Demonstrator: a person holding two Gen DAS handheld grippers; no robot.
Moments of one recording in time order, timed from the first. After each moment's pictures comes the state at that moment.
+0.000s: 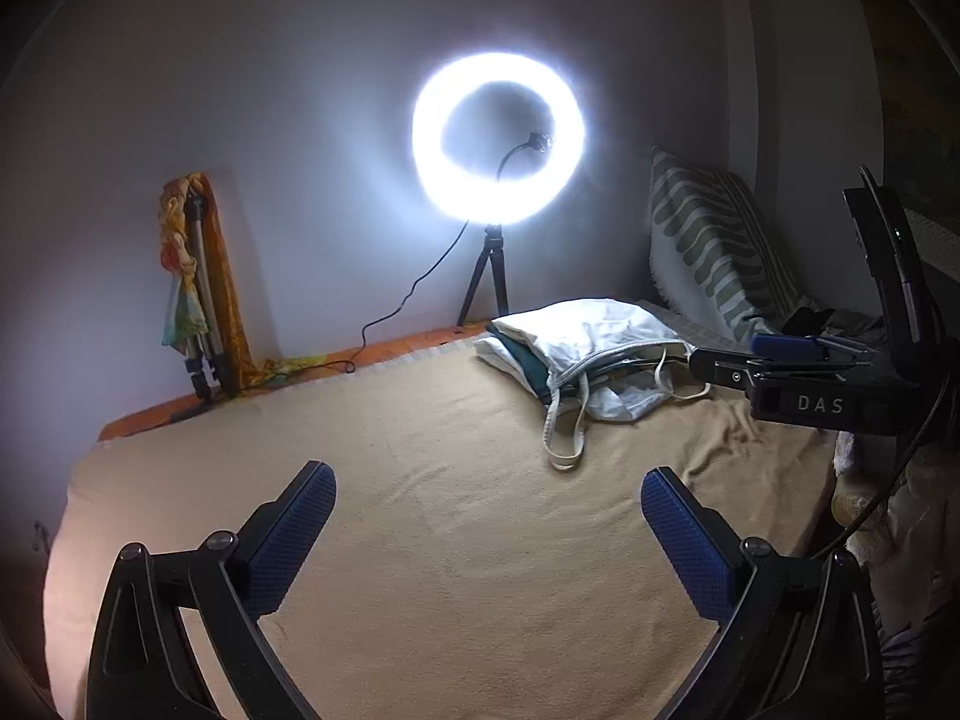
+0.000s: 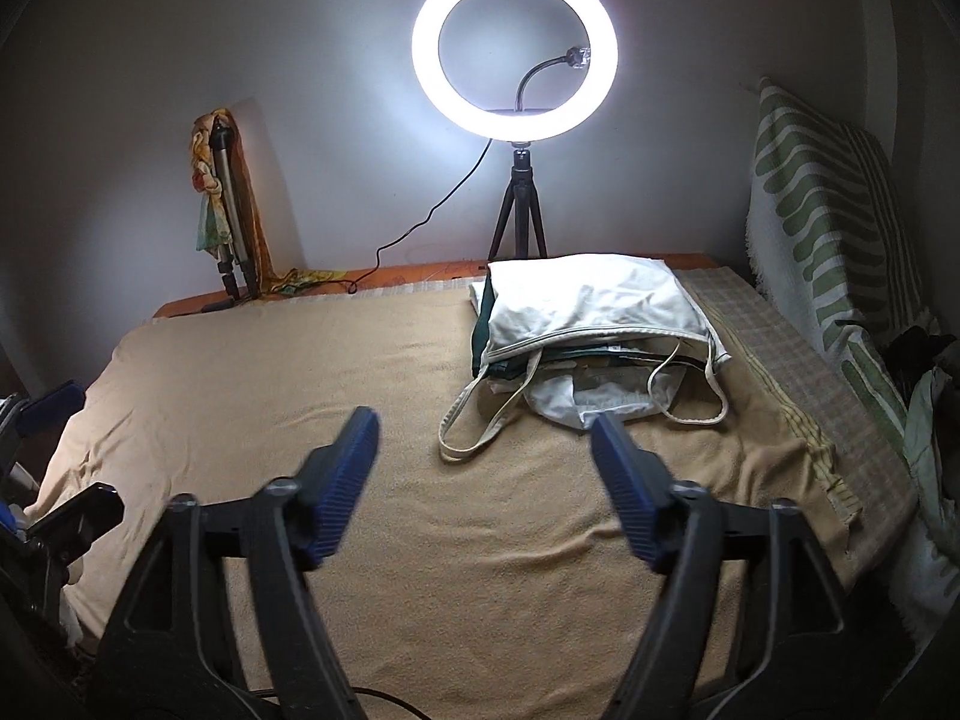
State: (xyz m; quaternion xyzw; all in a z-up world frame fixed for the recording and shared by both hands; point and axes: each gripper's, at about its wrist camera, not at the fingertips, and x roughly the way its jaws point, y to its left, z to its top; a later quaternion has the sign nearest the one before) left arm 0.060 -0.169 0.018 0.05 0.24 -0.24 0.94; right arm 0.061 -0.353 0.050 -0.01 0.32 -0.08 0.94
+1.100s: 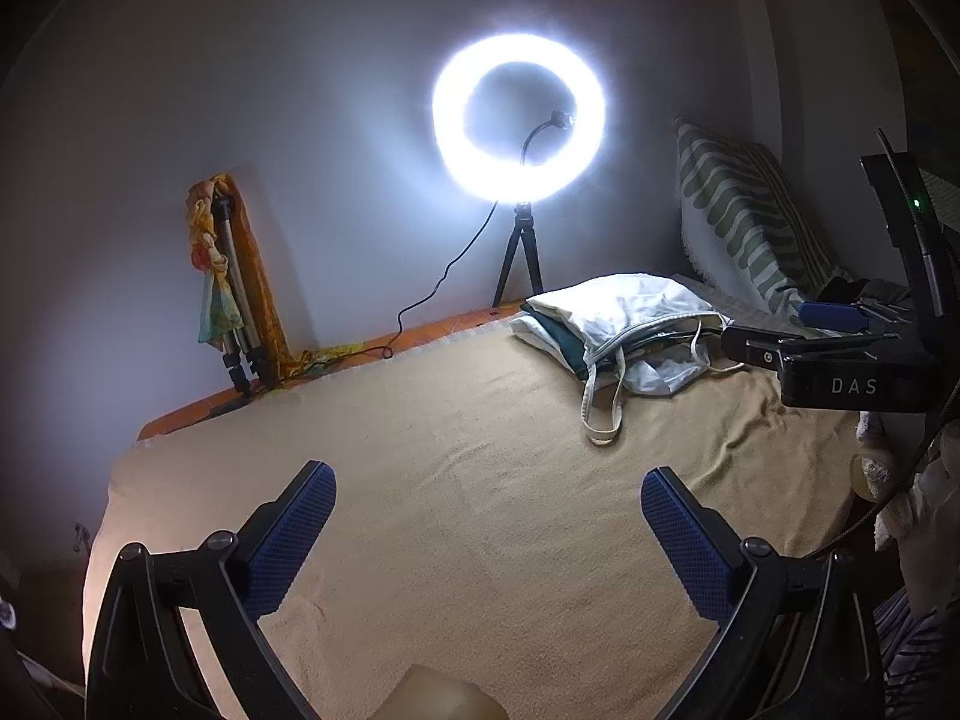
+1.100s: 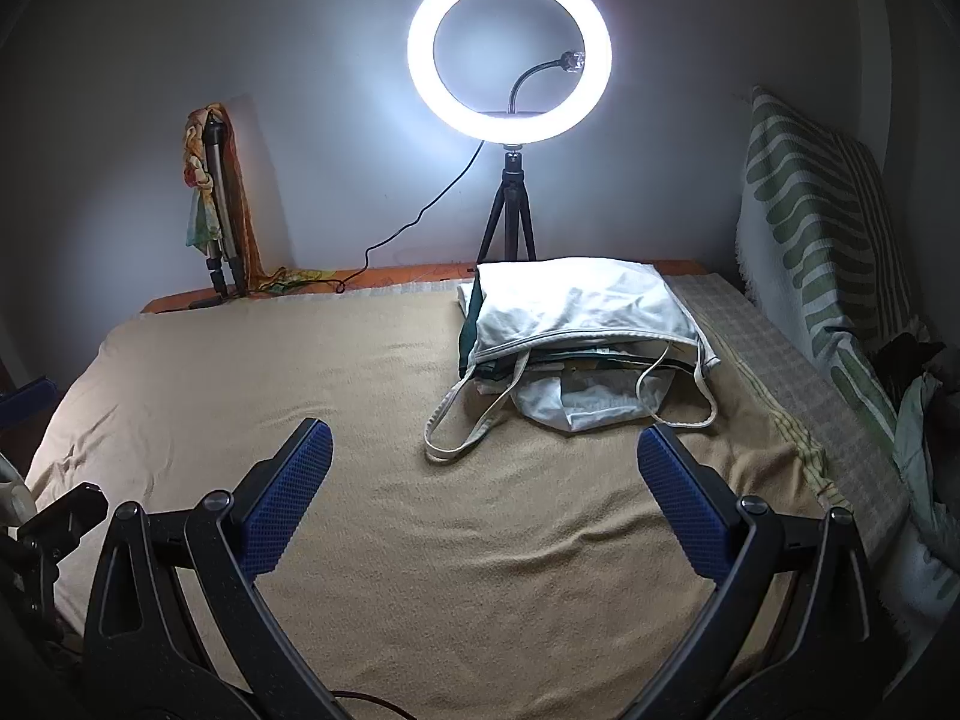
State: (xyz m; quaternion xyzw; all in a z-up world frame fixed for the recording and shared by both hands) left arm 0.056 -0.171 0.012 0.08 0.26 -0.20 0.94; right arm 0.059 -0.347 0.047 -0.02 0.32 -0.09 0.94
